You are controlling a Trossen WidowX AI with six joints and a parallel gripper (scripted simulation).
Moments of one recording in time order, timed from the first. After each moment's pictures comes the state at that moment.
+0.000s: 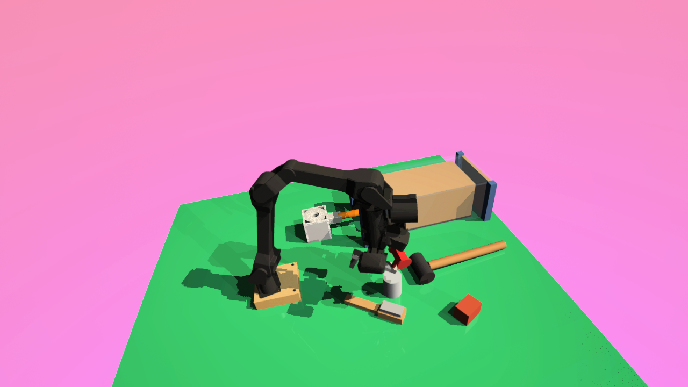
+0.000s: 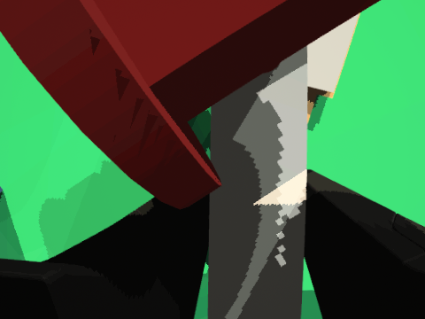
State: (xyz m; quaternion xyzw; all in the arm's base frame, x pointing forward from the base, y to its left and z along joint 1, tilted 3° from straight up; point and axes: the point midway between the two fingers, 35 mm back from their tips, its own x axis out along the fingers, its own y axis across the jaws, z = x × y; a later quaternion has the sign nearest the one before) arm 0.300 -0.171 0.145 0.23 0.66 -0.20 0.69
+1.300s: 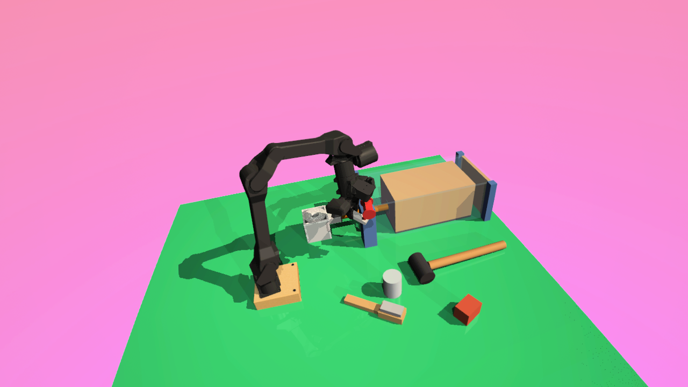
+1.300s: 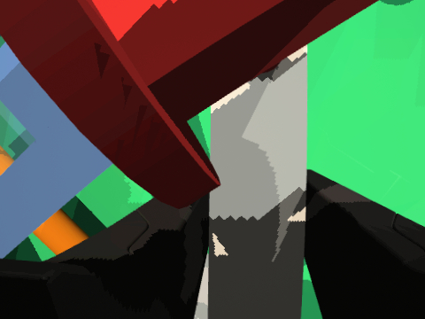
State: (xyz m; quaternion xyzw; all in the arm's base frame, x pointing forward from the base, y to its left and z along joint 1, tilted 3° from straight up) arm 0.314 0.037 0.171 0.30 0.62 -0.30 0.67
